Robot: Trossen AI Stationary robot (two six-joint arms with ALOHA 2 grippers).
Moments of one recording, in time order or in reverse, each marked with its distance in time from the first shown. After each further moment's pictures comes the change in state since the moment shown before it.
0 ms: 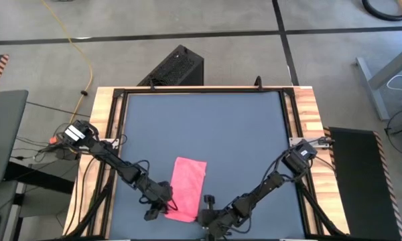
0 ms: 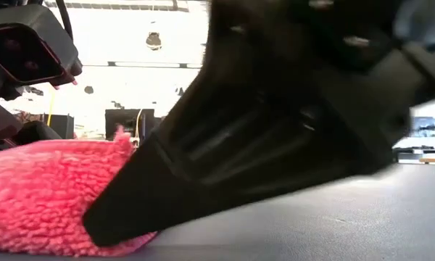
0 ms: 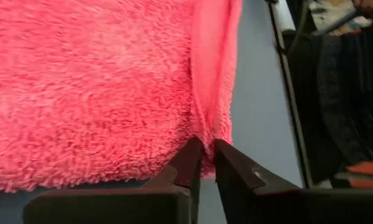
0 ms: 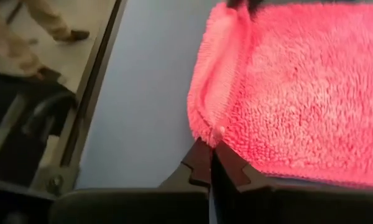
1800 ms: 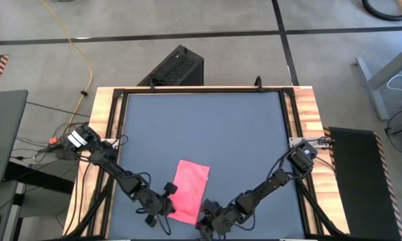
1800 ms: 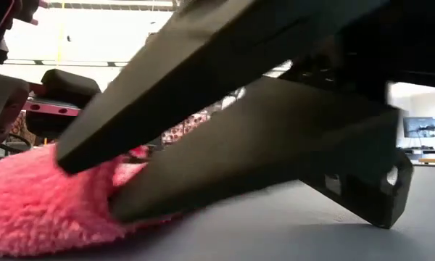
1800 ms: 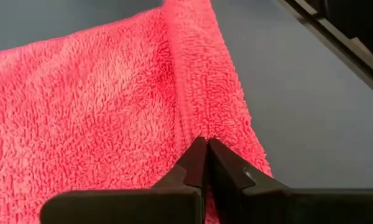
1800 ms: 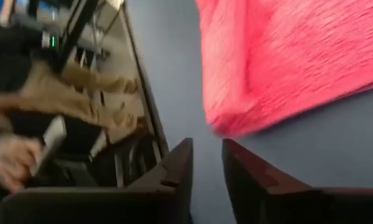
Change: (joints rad) left arm -0.114 0.082 0.132 -0.152 -0.357 0.588; right arm 0.025 -0.036 -0.089 0.086 -0.248 0.748
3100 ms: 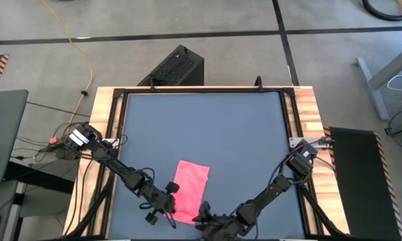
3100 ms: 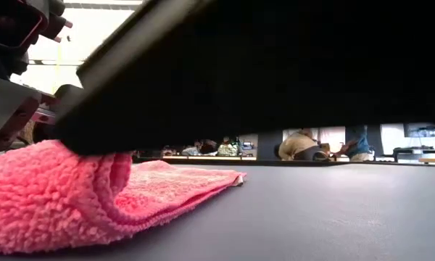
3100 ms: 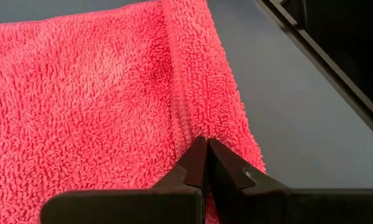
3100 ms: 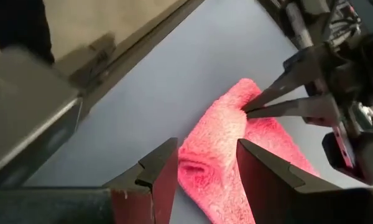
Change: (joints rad) left arm 0.066 0.000 -0.002 -0.019 0.188 -0.045; right arm 0.068 0.008 0.150 -0.113 0.381 -1.553
